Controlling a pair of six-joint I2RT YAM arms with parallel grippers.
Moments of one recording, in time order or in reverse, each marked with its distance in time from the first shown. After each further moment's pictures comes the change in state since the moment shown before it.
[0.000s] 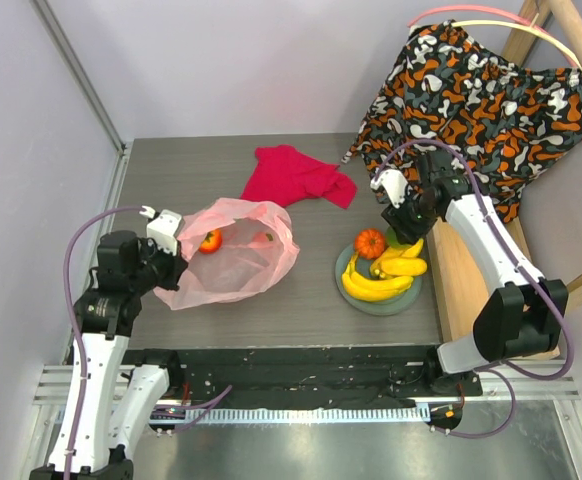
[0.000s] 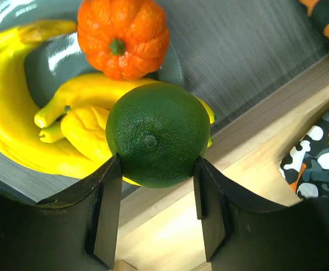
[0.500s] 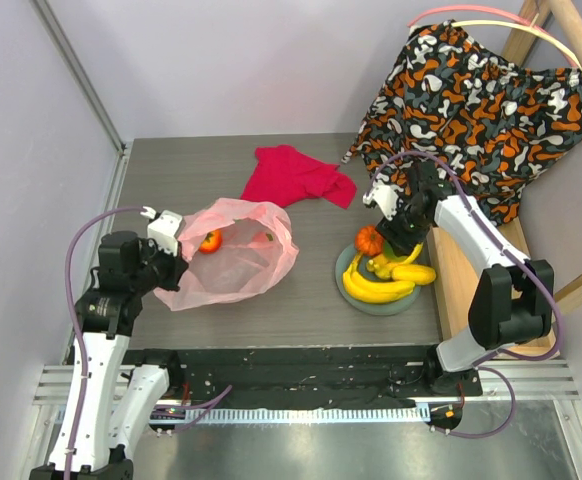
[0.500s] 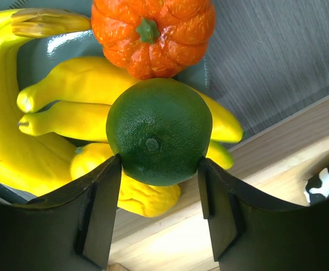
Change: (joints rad) left arm 0.000 0.002 -0.009 0.001 0.000 -0.001; right arm -0.001 0.078 -0.091 0.046 0.001 -0.079
